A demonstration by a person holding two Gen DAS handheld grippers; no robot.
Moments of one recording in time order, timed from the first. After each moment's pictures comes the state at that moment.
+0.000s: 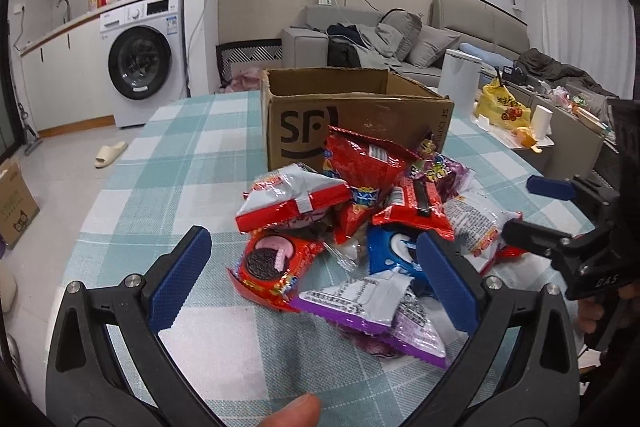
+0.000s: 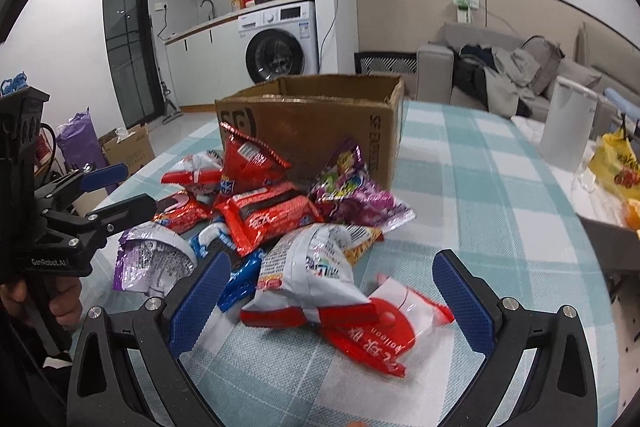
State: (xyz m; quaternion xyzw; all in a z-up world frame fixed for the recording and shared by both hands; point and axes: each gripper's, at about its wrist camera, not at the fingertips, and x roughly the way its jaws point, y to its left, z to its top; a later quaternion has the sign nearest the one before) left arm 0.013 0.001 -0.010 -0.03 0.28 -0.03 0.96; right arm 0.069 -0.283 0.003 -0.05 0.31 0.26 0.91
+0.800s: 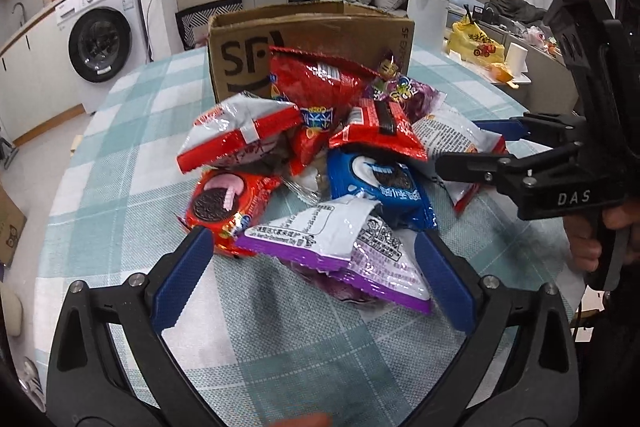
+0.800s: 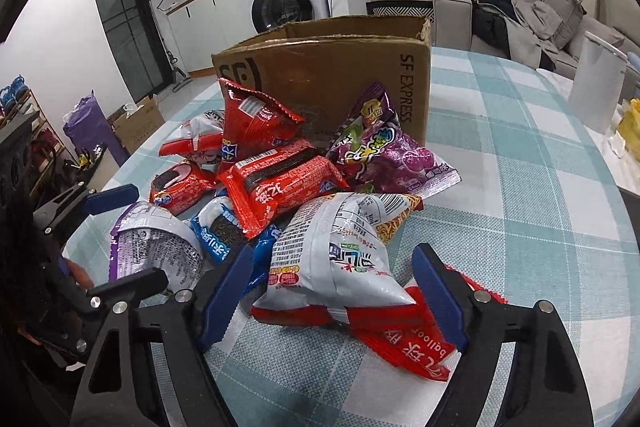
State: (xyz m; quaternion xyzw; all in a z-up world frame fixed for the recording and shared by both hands) left arm 0.019 -0.024 -0.041 0.02 0.37 -0.08 0.92; right arm 0.098 -0.257 -0.019 -0.05 0.40 0.28 0.87
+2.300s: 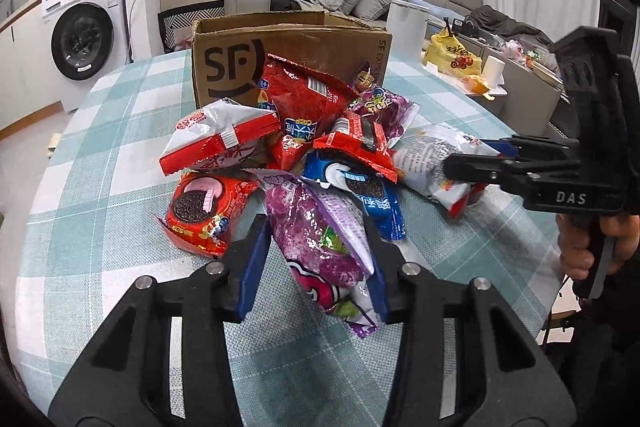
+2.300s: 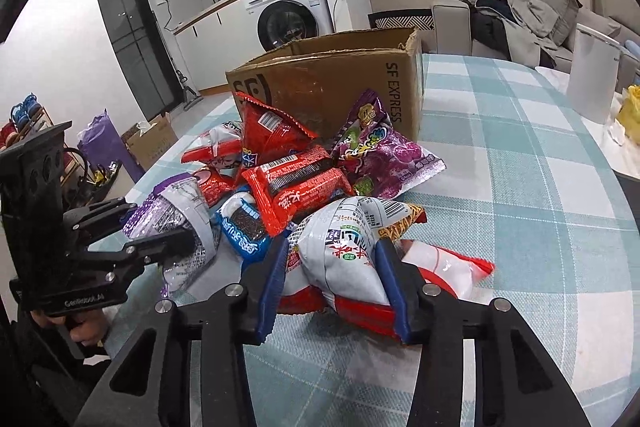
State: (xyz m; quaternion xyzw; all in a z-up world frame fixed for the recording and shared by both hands) left arm 0.011 -0.020 -0.037 -0.01 0.35 -0.13 0.93; right arm 0.073 -0.283 -0.009 -0.01 0.38 0.29 0.88
